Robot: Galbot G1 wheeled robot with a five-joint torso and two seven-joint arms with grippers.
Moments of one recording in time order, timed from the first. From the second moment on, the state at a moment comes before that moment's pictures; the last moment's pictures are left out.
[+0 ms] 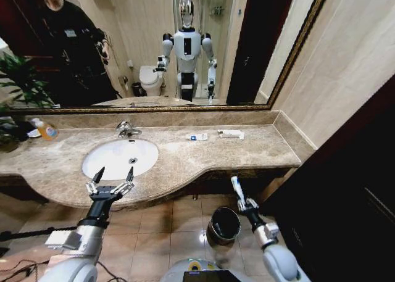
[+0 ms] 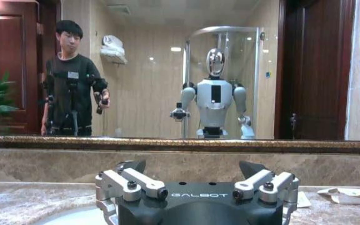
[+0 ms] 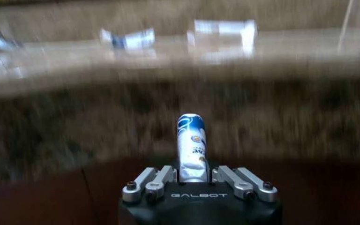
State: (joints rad) left arm 1.84 -1.36 -0.82 -2.47 -0.37 0.04 0.05; right arm -1.62 1.25 0.46 1.72 0.30 0.15 -0.02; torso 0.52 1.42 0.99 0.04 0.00
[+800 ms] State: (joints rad) left arm 1.84 -1.36 -0.82 -2.47 -0.37 0.04 0.05; right arm -1.38 1.37 0.38 1.24 0.22 0.21 0.09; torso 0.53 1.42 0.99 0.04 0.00
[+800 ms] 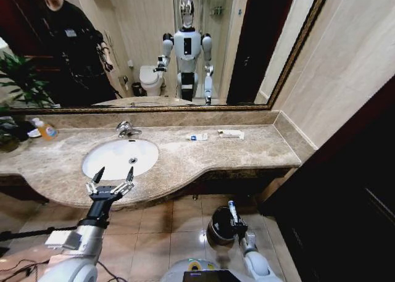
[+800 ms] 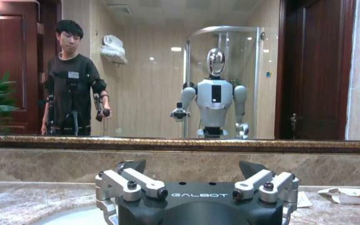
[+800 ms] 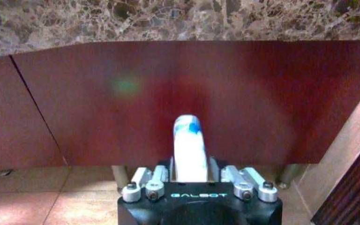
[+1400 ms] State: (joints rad) left arm 1.84 -1.36 -0.82 -2.47 -0.37 0.04 0.05; right arm -1.38 1.37 0.38 1.24 0.21 0.21 0.11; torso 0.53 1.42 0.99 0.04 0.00
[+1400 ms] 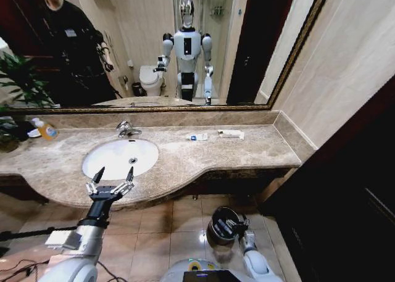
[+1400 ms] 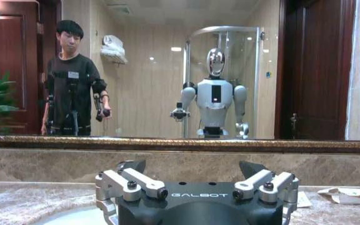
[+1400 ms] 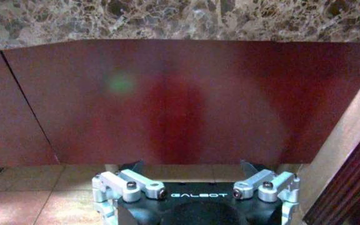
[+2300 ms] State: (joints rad) left arm 1.84 -1.36 -0.82 -2.47 -0.37 0.04 0.05; right arm -1.54 1.28 0.41 1.60 0.26 0.20 0.12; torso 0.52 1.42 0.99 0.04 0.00
